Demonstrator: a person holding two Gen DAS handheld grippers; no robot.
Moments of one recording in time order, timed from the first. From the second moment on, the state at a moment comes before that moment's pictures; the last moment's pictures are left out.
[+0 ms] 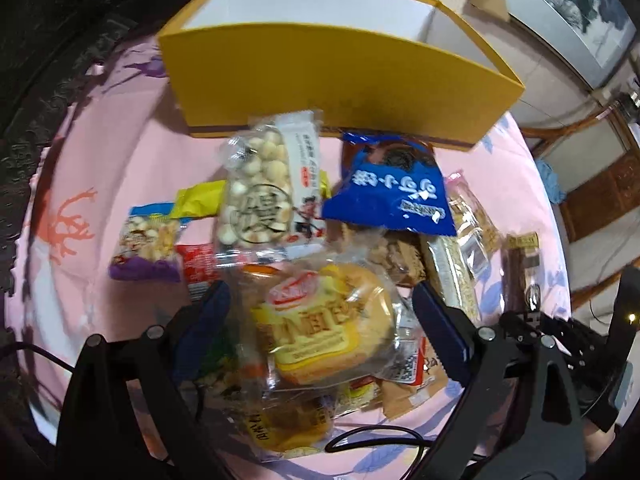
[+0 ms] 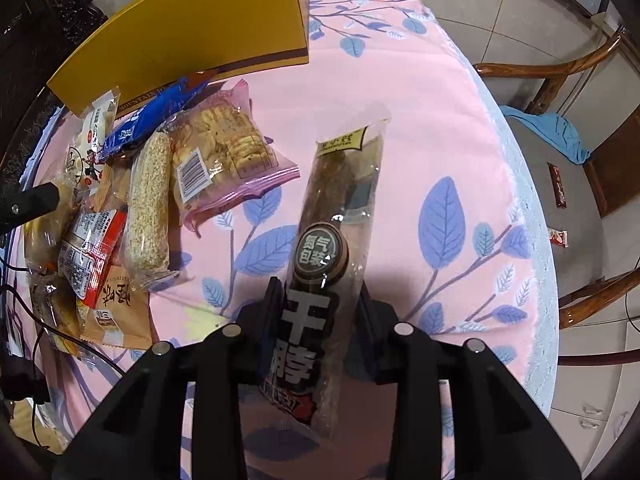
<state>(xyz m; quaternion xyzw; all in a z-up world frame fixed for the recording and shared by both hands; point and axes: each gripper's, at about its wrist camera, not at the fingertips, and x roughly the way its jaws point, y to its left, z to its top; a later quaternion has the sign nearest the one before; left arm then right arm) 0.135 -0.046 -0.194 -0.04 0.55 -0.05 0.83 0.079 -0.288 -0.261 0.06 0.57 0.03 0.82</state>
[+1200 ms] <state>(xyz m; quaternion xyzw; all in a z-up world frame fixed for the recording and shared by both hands) 0.115 -0.019 -0.133 -0.10 0.45 -0.11 0.88 0.078 -0.298 -0.199 0.07 0.51 0.04 0.86</state>
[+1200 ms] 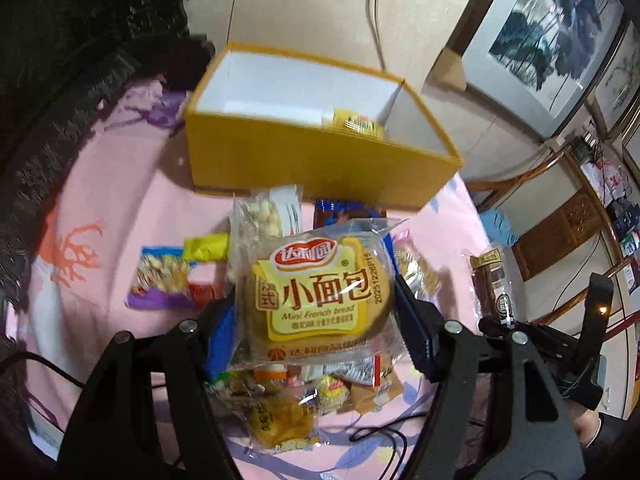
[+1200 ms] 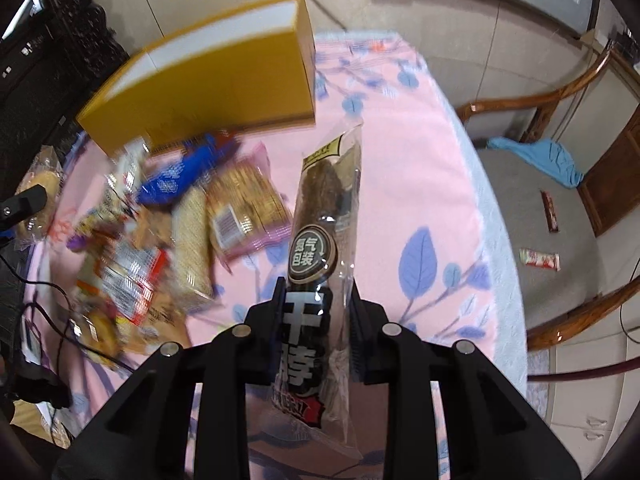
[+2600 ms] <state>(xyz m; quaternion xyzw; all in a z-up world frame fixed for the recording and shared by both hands) 0.286 0.024 -0.088 -0.16 0.39 -0.03 0.91 0.262 -0.242 -0.110 0.04 0.37 0.13 0.92</state>
